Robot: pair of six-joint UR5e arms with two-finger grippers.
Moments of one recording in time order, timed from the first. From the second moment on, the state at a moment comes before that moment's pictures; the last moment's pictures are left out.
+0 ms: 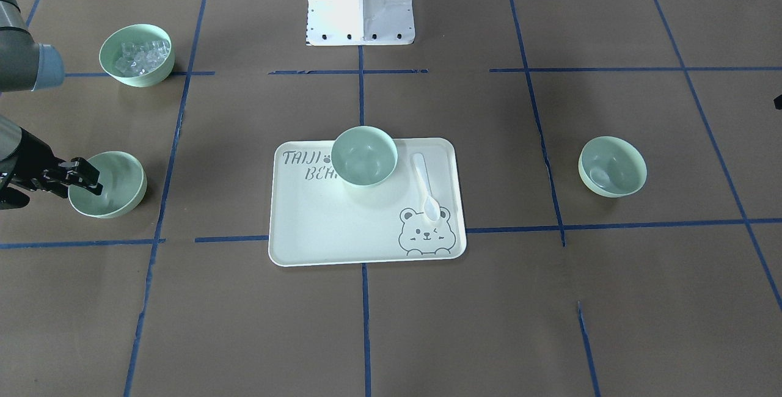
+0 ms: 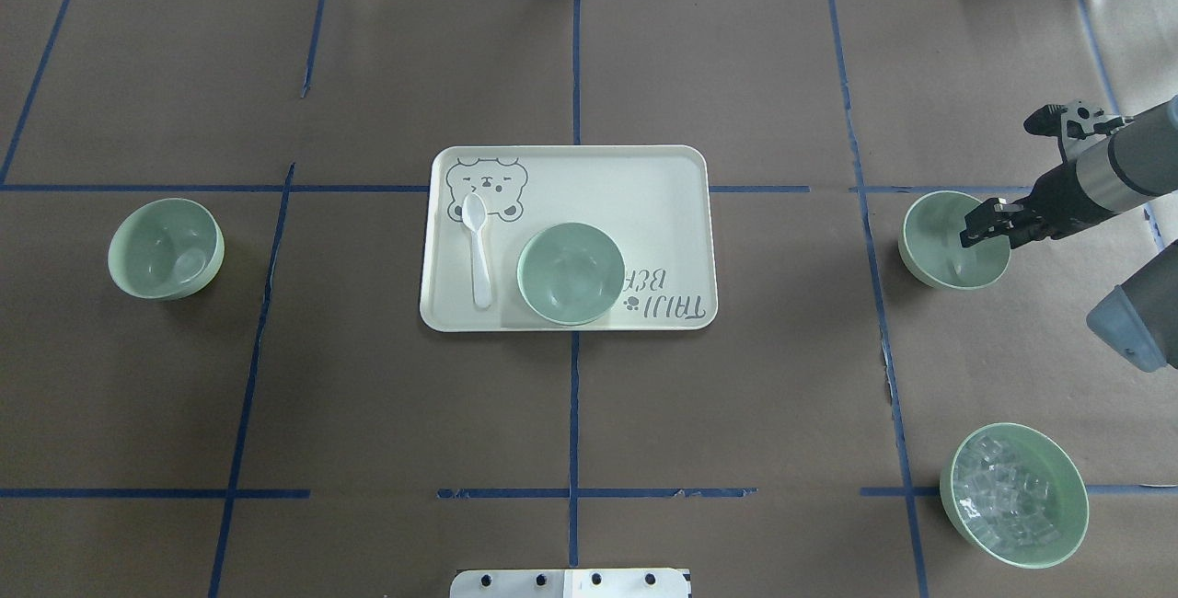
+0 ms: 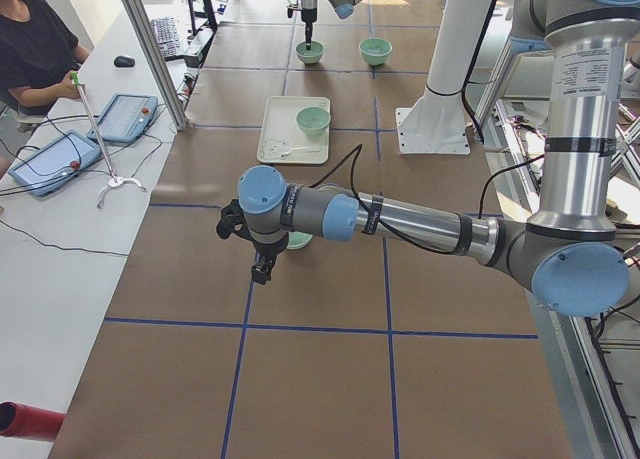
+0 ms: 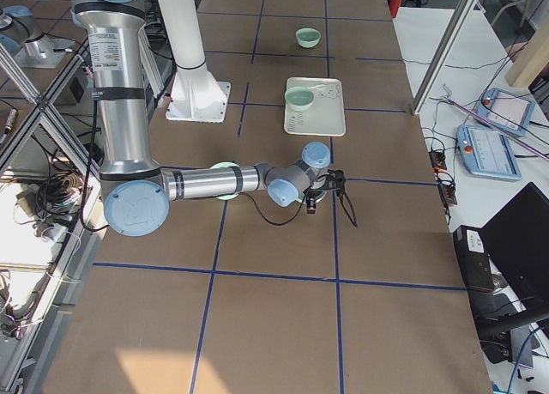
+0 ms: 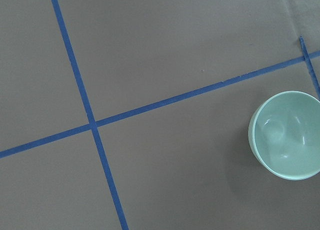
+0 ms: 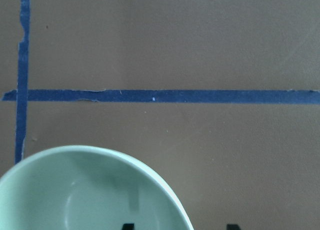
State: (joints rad) left arm -1.51 -1.57 -1.77 -1.57 -2.47 0.14; right arm 1.00 -1.49 1.52 -0.97 2.26 0.82
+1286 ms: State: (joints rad) left arm -1.51 -1.56 -1.78 -1.59 -2.50 0.13; right arm 0.66 -1.04 1.63 -0.99 2.08 1.62
